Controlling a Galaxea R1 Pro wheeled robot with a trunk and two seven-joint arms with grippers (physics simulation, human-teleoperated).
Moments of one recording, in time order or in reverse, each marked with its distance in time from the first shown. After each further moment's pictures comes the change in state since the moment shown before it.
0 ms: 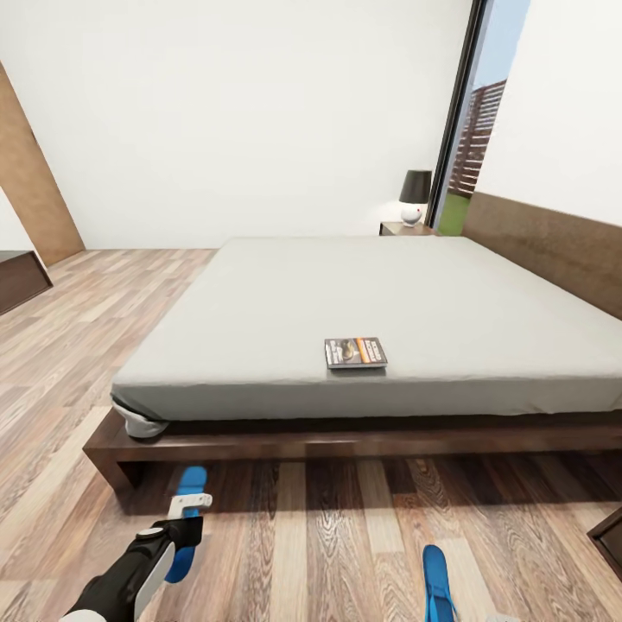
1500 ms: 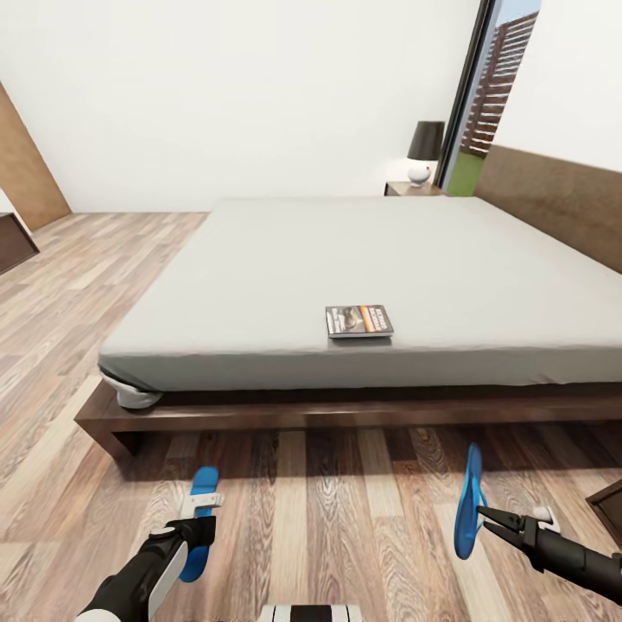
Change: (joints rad) left arm 0.000 -0.044 0.002 -0.004 0.000 0.005 -0.002; right arm -0.003 -0.224 -0.035 -0.480 -0.404 0.723 0.293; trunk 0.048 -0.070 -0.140
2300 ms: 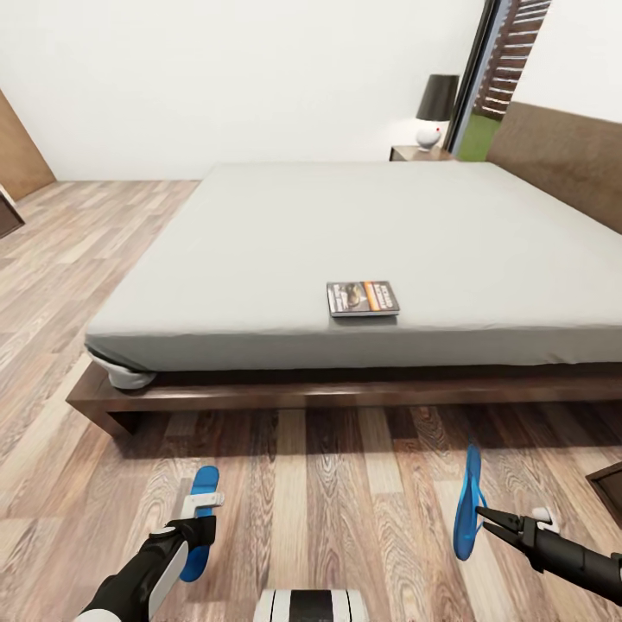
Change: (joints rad) left arm 0.000 -0.001 -0.001 -0.002 0.000 0.001 0.001; right arm 0.000 0.003 0.000 0.000 0.006 -0.009 -0.006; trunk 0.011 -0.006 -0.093
